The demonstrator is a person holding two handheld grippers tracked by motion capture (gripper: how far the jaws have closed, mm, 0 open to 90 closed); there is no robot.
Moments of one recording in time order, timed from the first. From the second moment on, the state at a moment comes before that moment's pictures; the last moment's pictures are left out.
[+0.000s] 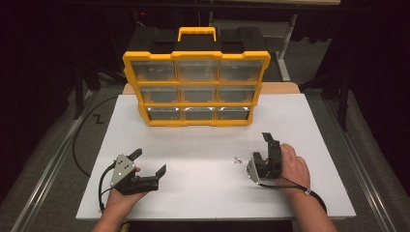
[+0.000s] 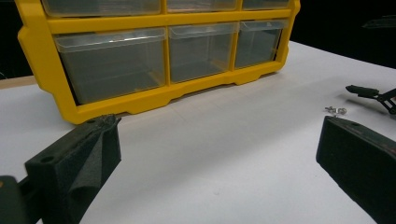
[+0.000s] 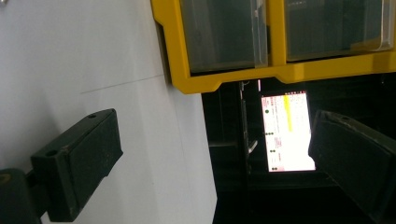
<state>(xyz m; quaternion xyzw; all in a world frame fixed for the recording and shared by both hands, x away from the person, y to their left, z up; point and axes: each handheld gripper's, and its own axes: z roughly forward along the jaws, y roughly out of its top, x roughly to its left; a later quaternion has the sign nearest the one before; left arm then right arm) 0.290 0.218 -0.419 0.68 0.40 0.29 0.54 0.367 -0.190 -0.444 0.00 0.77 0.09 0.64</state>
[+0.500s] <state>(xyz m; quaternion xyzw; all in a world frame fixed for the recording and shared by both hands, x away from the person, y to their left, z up) 0.291 0.219 -0.420 0.68 0.40 0.29 0.54 0.366 -0.170 -0.423 -0.02 0.75 0.10 0.66</state>
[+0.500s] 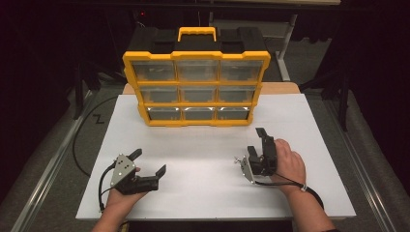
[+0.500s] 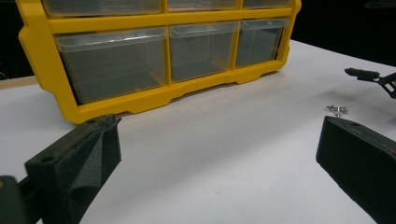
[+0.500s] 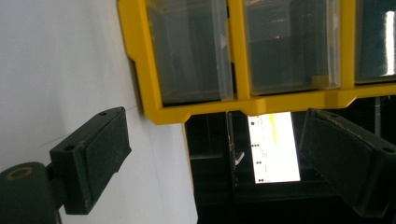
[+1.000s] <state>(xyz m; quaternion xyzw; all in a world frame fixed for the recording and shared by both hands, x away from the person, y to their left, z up) 0.290 0.218 -0.419 0.68 0.39 0.29 0.54 0.384 -0.149 -0.392 -0.02 0.75 0.10 0.65</state>
